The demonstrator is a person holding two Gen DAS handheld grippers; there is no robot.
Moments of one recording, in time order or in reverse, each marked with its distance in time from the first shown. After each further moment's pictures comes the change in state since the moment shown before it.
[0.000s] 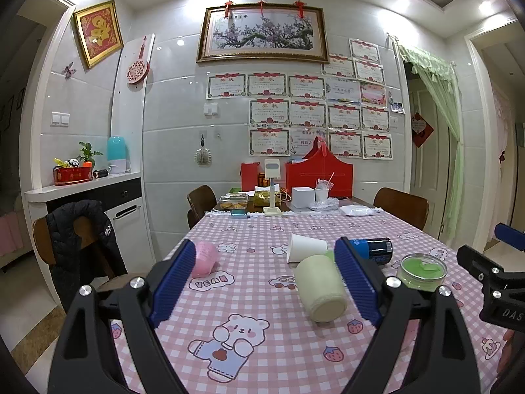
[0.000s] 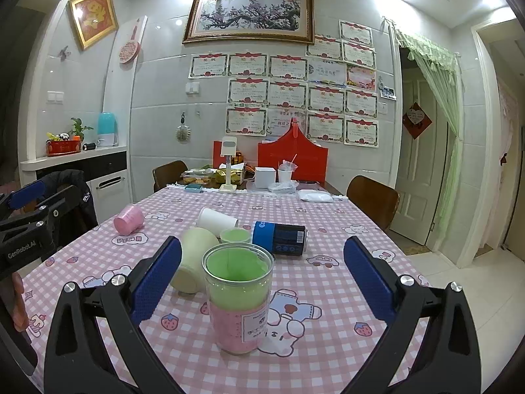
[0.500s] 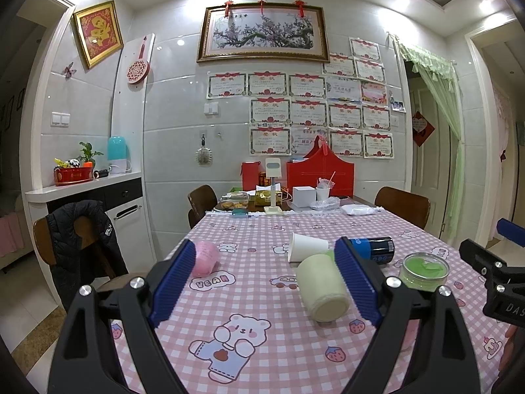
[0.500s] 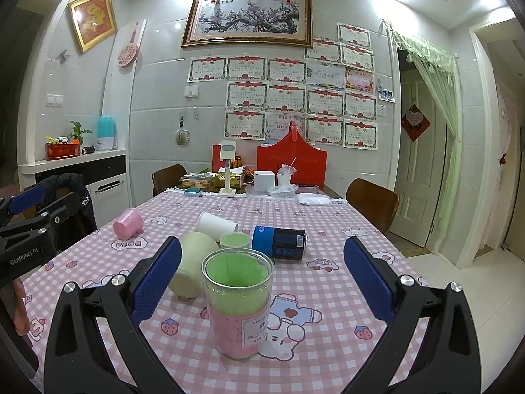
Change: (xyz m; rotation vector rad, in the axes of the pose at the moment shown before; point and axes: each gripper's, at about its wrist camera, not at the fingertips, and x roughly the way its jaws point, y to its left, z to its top) left arm 0.001 0.001 -0.001 0.003 0.002 0.001; right arm 0.001 -0.001 0.002 0.002 -0.013 -0.003
